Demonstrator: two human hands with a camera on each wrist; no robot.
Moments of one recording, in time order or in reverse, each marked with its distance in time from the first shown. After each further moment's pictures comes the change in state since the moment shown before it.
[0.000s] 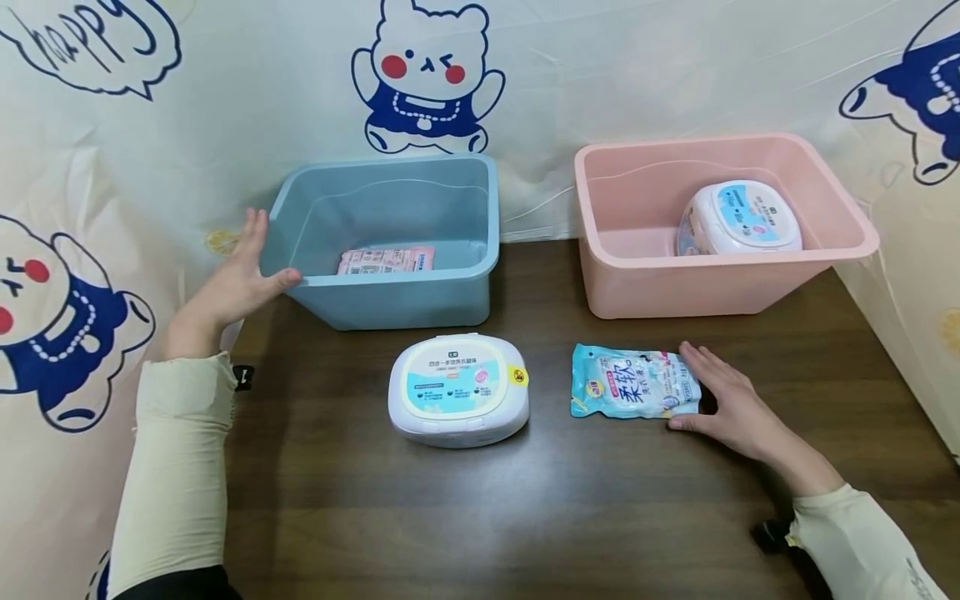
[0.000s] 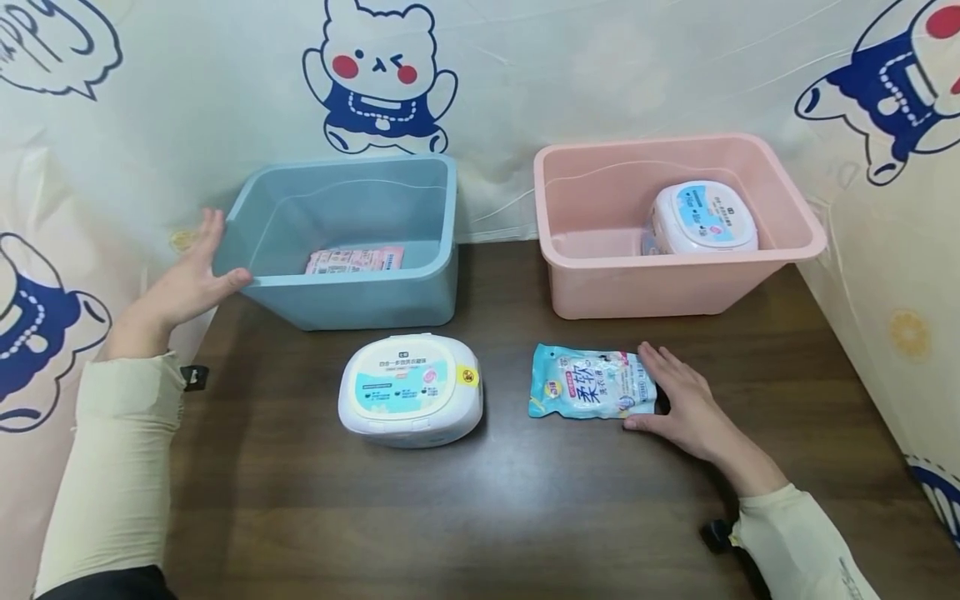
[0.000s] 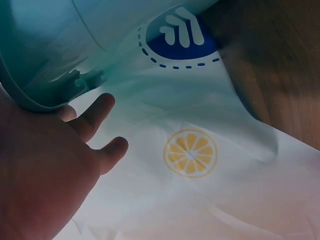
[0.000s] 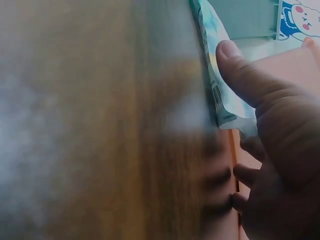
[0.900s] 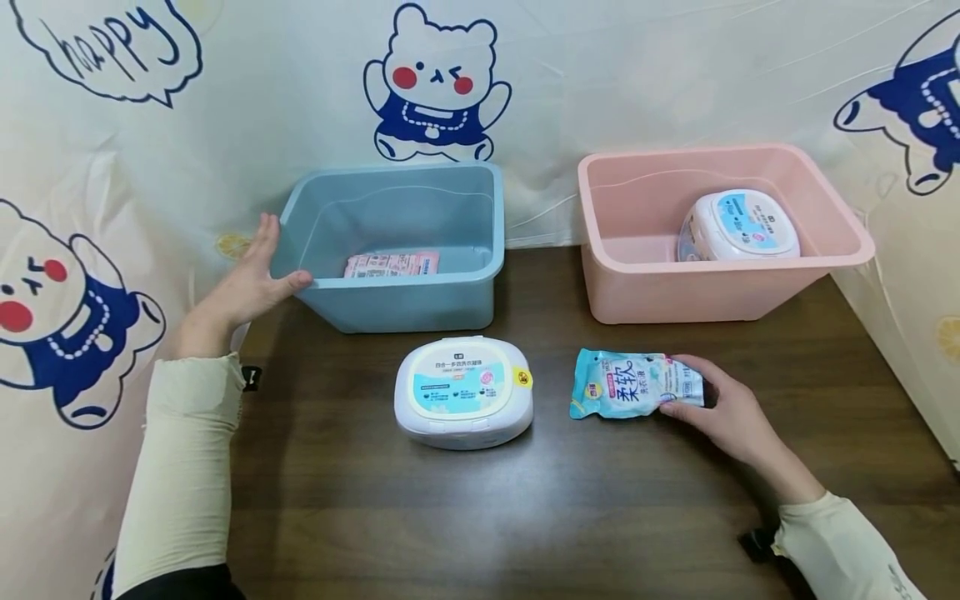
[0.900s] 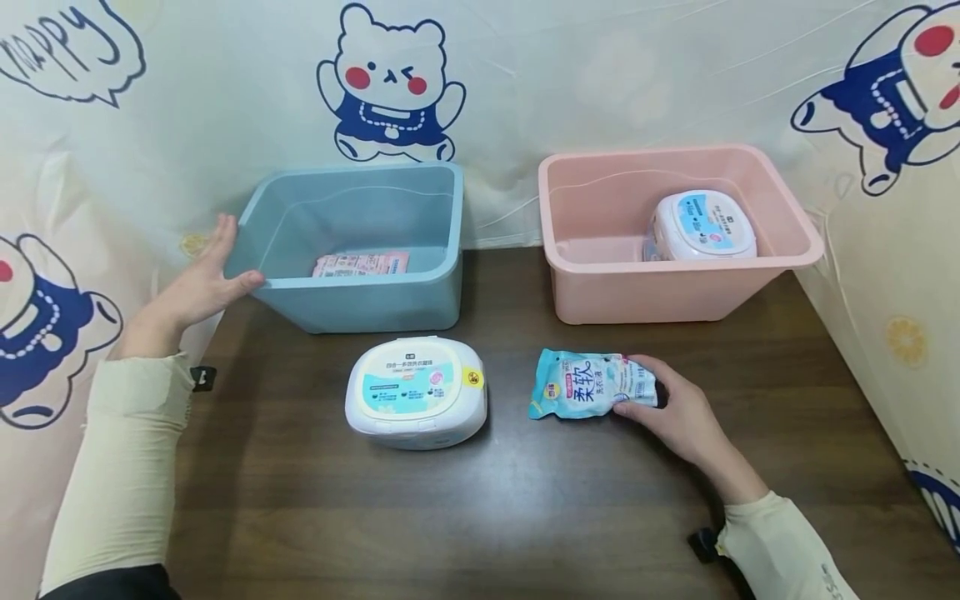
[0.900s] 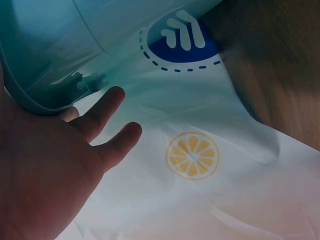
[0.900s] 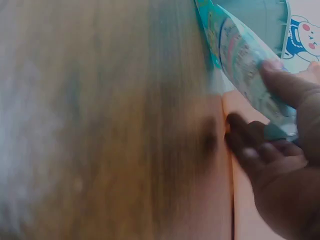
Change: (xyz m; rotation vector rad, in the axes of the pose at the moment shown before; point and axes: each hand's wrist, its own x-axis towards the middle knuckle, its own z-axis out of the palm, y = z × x) left_hand -0.002 0.000 -0.003 0.018 -0.025 0.009; right_hand 0.003 -0.033 0.001 0.208 0.092 0.246
